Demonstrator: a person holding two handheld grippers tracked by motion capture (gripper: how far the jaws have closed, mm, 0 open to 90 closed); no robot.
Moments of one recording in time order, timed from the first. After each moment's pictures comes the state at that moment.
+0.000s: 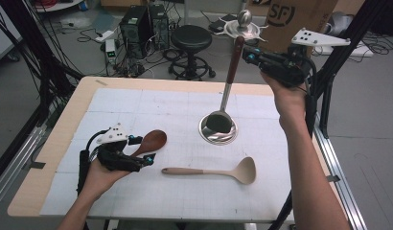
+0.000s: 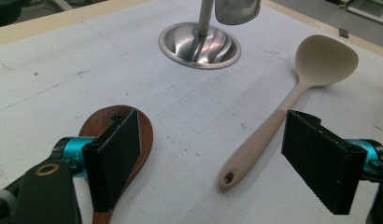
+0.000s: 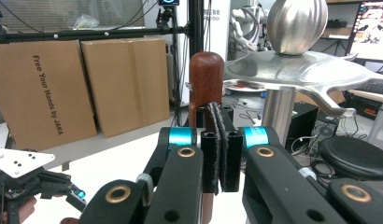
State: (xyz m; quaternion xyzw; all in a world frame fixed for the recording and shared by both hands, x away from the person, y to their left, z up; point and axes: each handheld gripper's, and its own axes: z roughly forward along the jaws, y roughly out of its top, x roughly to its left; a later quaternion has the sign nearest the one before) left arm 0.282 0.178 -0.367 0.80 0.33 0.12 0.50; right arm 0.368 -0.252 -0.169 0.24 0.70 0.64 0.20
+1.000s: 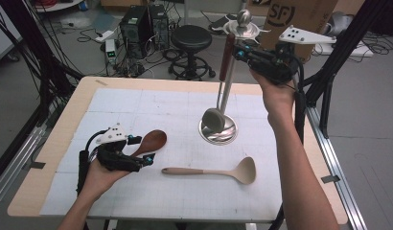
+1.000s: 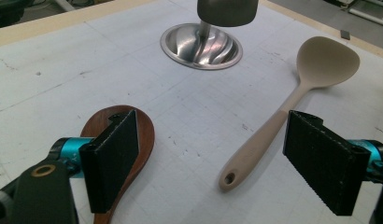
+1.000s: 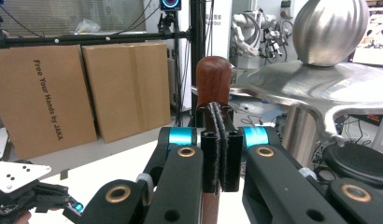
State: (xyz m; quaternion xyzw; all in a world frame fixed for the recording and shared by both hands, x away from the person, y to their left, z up) left arm 0.281 0.178 -0.366 0.79 0.33 0.12 0.50; right arm 0.374 -0.230 -0.169 0.24 0.70 0.65 0.20
